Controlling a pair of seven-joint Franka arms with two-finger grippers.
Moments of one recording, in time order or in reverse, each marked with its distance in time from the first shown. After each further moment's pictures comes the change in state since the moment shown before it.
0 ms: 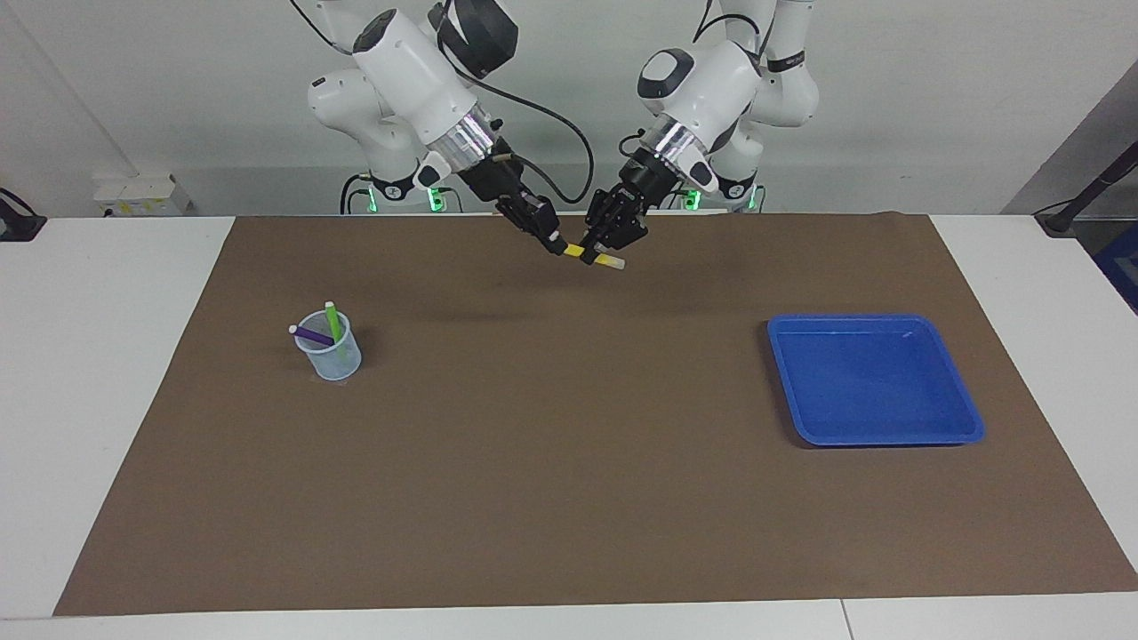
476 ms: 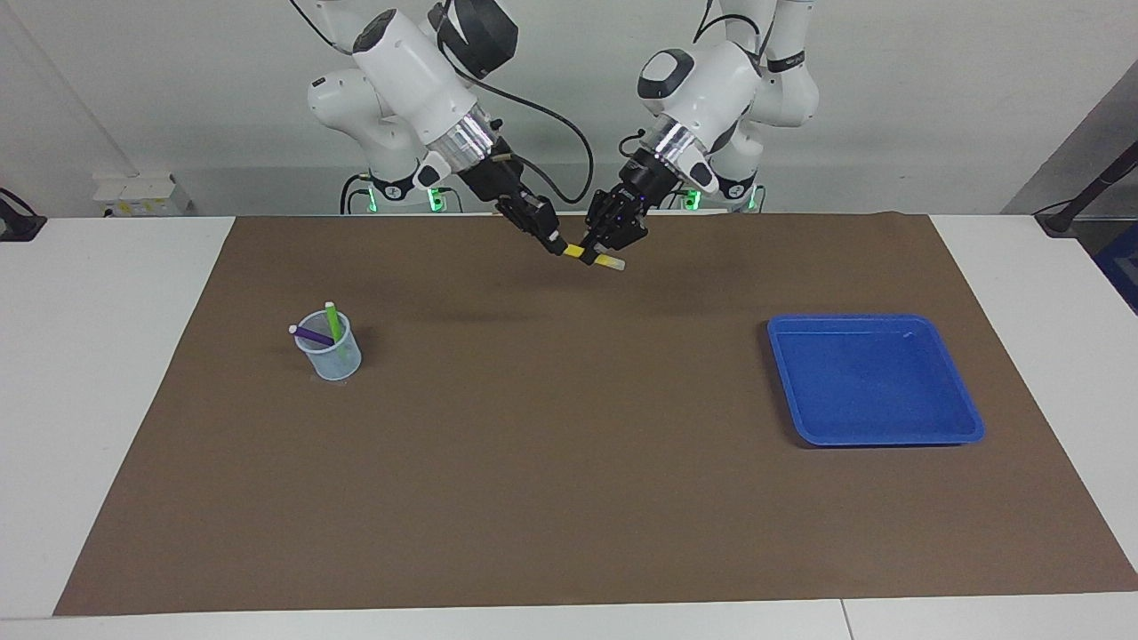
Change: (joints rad) left arm 0.000 0.001 -0.002 0.001 0.000 -0.005 0.017; right arm 0.000 0.000 0.000 0.001 0.001 0.000 0.000
